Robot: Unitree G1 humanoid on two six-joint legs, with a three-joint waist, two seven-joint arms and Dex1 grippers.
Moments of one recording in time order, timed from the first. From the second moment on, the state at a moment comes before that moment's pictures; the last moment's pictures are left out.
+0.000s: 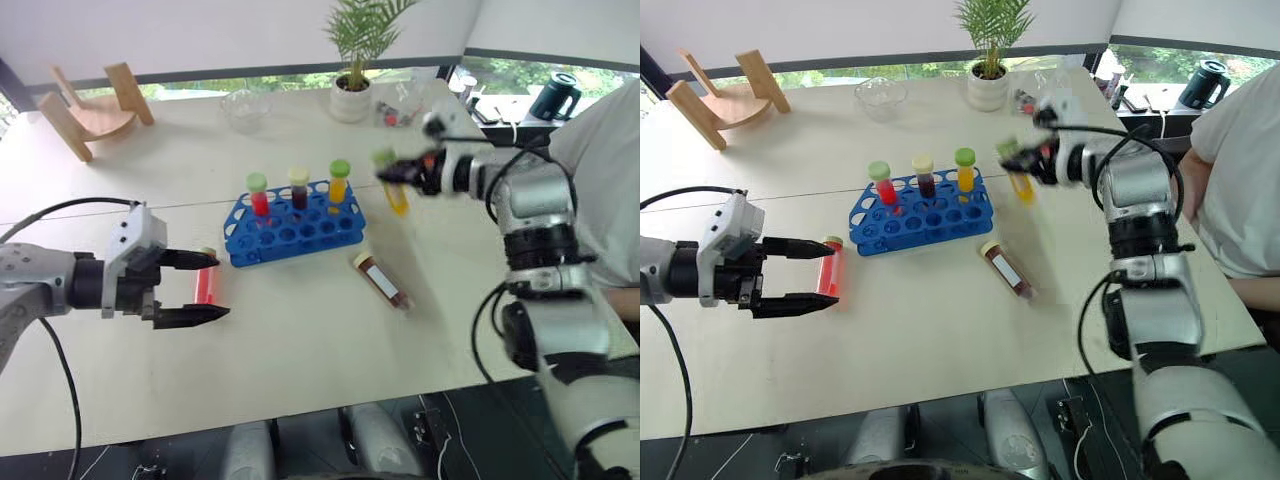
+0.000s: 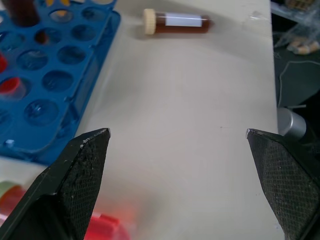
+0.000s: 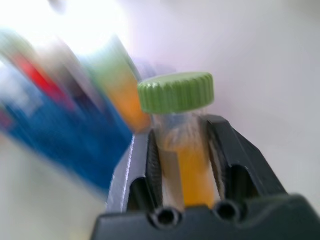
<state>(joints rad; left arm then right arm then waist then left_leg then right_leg) -0.13 1.14 0.26 -0.36 -0.77 0.74 -1.16 -0.95 -0.36 -0.15 0.15 0.18 0.71 0.84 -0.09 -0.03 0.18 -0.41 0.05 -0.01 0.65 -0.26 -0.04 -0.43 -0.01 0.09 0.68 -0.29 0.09</state>
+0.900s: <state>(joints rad) -0.16 1.20 0.26 -0.36 -0.77 0.84 -1.19 -0.54 -0.09 -0.02 0.09 0.13 0.04 0.42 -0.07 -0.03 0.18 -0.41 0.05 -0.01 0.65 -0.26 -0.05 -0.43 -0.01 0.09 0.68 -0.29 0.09</state>
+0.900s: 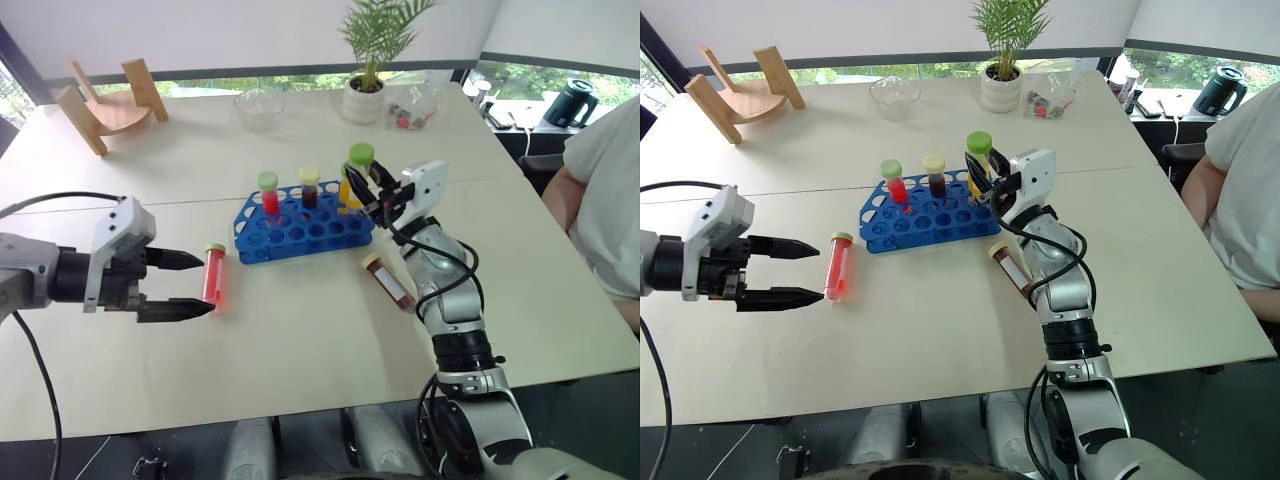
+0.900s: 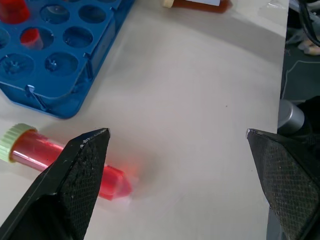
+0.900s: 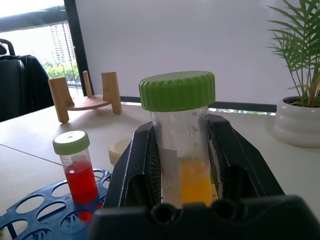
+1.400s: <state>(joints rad) -0.12 1.19 0.30 -0.37 -0.78 0.85 -1.17 -0.48 -0.10 0.00 0.09 0.13 0.03 0.41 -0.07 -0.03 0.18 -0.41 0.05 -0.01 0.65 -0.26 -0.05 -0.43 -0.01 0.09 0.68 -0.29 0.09</state>
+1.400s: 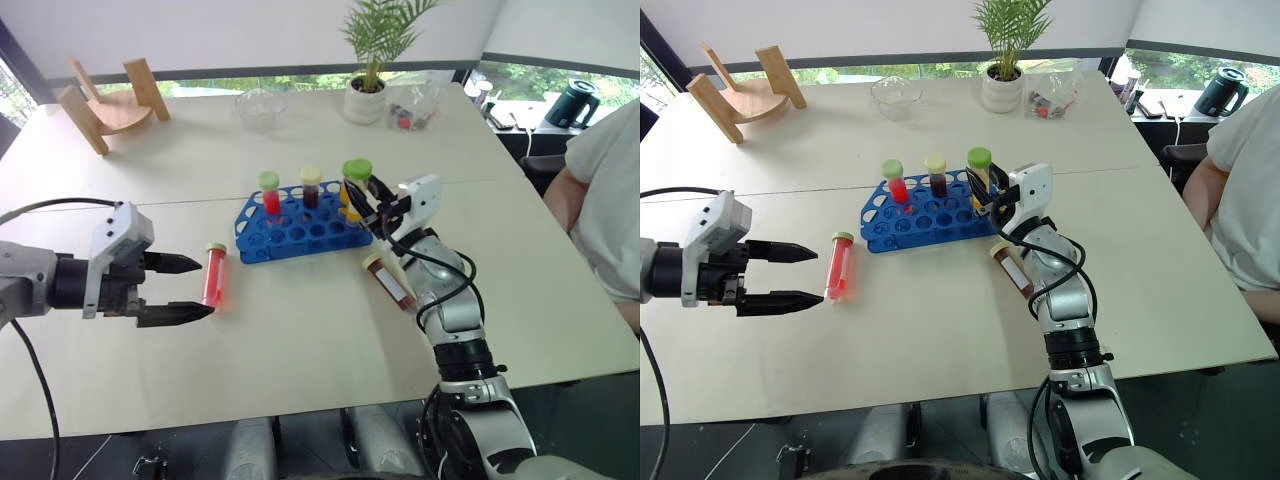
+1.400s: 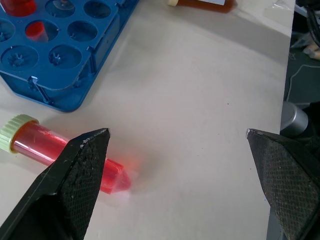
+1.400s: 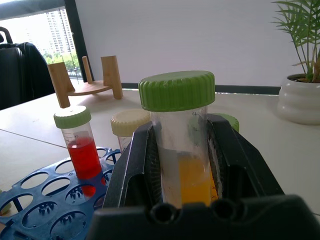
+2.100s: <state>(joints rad) -0.14 1.19 0.29 -0.35 -0.77 0.84 -1.18 -0.43 -0.11 0.02 0.08 0.13 -0.03 0.39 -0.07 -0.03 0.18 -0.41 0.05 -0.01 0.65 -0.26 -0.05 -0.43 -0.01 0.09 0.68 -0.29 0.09</state>
